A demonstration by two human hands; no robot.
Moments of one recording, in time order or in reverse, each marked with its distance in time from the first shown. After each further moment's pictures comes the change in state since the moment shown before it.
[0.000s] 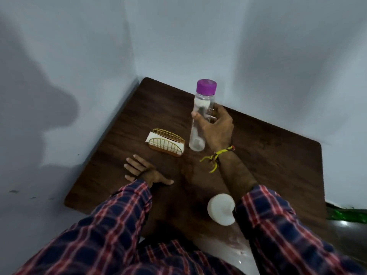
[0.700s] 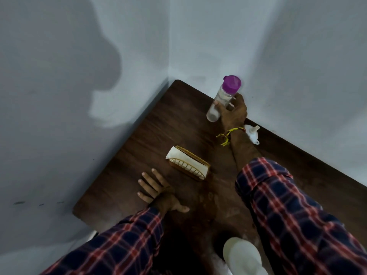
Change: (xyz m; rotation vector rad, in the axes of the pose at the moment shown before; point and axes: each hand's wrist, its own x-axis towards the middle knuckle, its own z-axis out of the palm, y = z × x) left_hand 0.035 0.007 0.010 0.109 -0.113 -0.077; right_hand 0.155 0.053 0.135 0.016 -0.087 0.027
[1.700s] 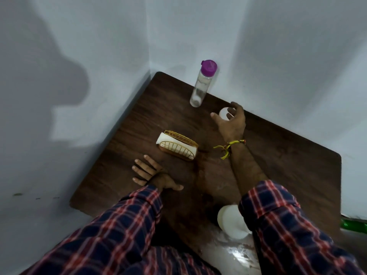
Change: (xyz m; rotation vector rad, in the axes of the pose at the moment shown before) left_hand -0.013 -0.005 -0.006 -0.094 0.018 0.033; right_hand -0.087 0.014 -0.074 -0.070 0.117 0.128
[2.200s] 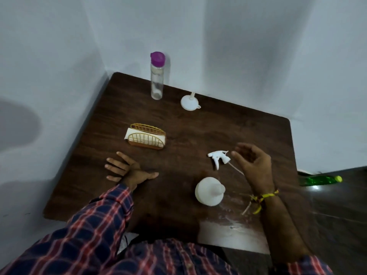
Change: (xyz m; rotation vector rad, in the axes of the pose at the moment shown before) left_hand -0.012 -0.016 0.014 0.078 0.149 0.120; right_hand -0.146 0.065 -0.211 -0.025 0.012 0.084
